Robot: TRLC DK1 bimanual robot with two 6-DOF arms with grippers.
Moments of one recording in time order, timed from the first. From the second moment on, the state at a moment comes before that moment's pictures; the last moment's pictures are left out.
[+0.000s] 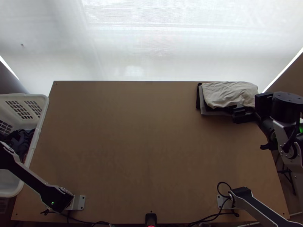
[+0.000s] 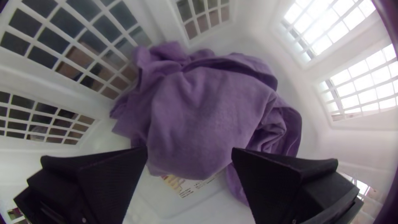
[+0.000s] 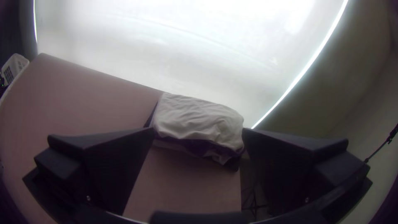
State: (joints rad) left arm 1.02 2.75 2.26 -0.70 -0.10 0.09; right arm 0.21 1.02 1.38 -0.88 0.31 -0.19
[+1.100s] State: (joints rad) left arm 1.08 2.00 2.24 -1.01 0.34 -0.05; right arm 0.18 1.03 1.36 -0.82 0.30 -0.15
